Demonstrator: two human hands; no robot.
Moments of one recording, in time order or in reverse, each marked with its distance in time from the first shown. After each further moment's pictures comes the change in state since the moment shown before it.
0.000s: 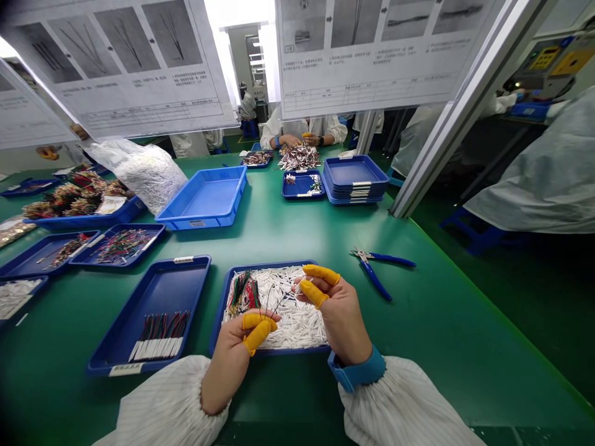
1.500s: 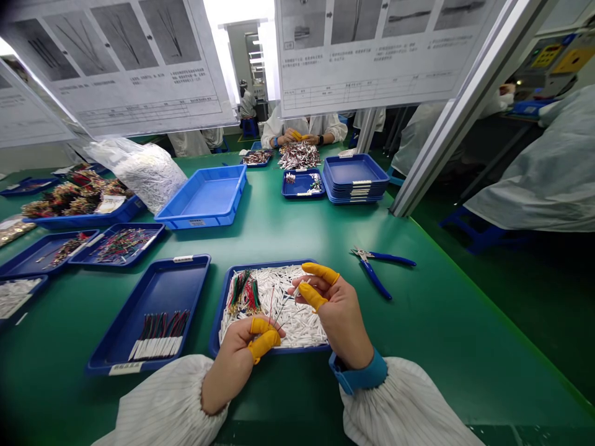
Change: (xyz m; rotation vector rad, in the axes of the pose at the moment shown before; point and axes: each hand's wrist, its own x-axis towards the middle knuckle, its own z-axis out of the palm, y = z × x) left_hand -0.002 0.003 0.002 0.010 -0.179 -0.025; right_hand -0.002 0.004 -0.006 -0.030 -0.113 -0.074
